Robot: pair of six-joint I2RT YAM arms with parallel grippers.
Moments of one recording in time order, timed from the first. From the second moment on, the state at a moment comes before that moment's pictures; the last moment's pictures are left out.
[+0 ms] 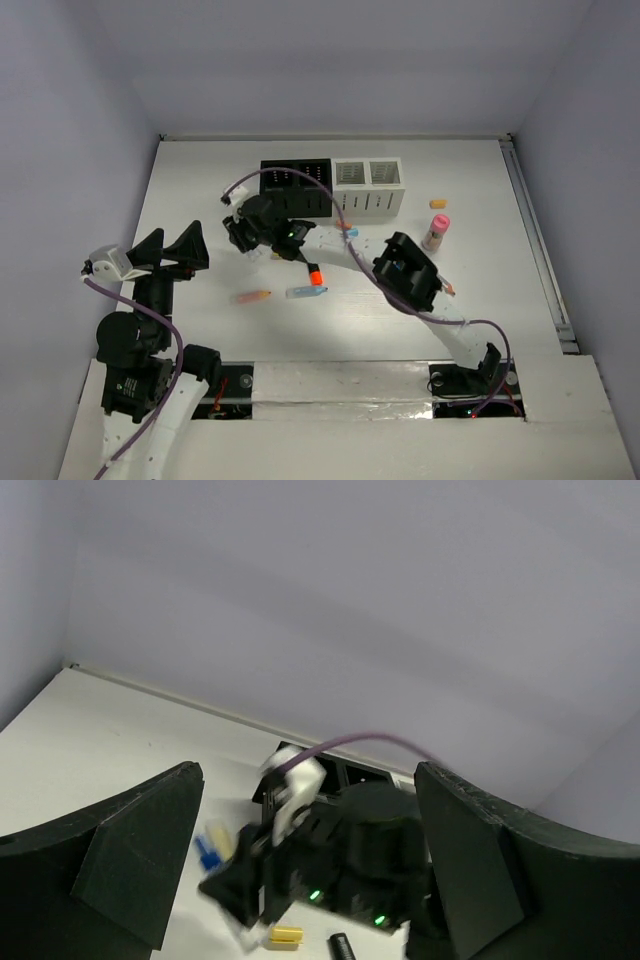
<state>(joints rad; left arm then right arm) -0.26 0.18 0.71 -0.23 -0.27 -0.39 1.03 2.44 2.03 -0.10 0.07 0.10</state>
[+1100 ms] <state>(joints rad) -0.26 0.21 0.71 -0.23 -0.24 -0.38 0.77 2.46 2.00 0.74 0.28 0.07</state>
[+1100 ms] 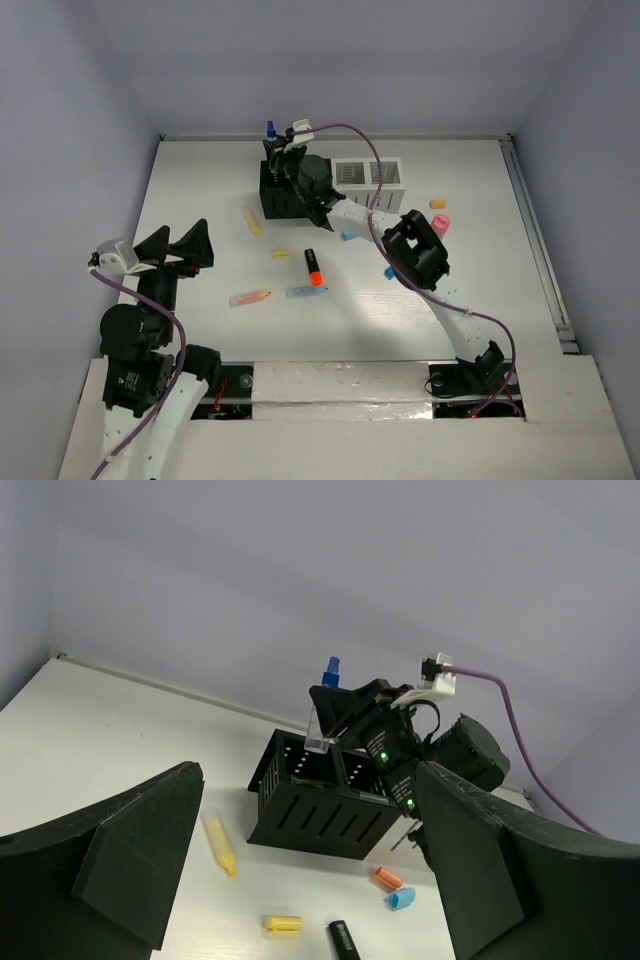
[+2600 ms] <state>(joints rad) -0.26 0.23 0.70 -0.18 -0.14 -0.46 0.69 1.45 1.12 0.23 0.51 0.32</state>
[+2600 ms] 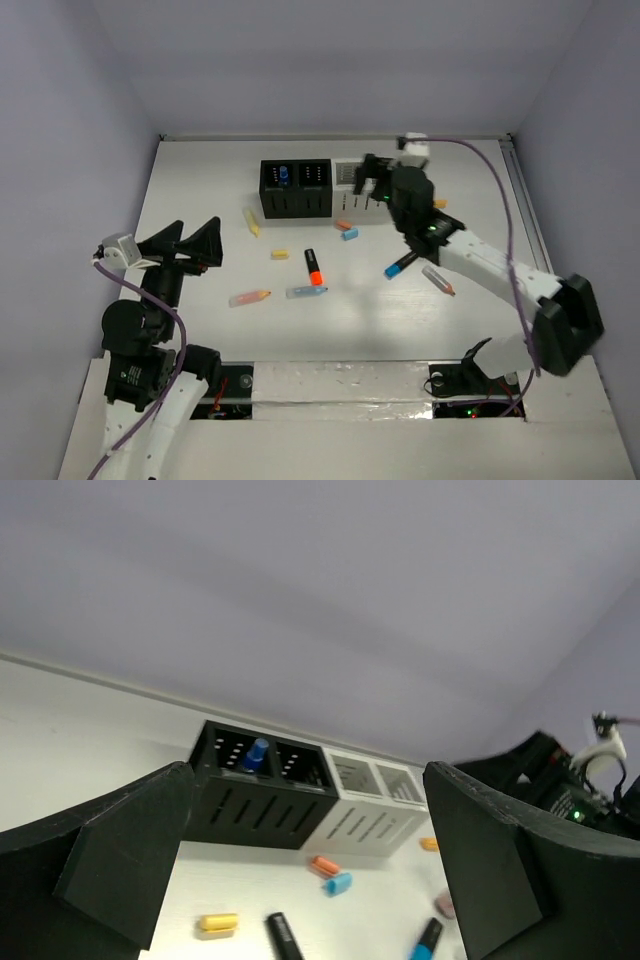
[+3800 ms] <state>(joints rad) -0.27 0.50 0.93 -0.06 -0.03 -0.86 0.28 1.38 0.81 -0.15 0.43 0.50</state>
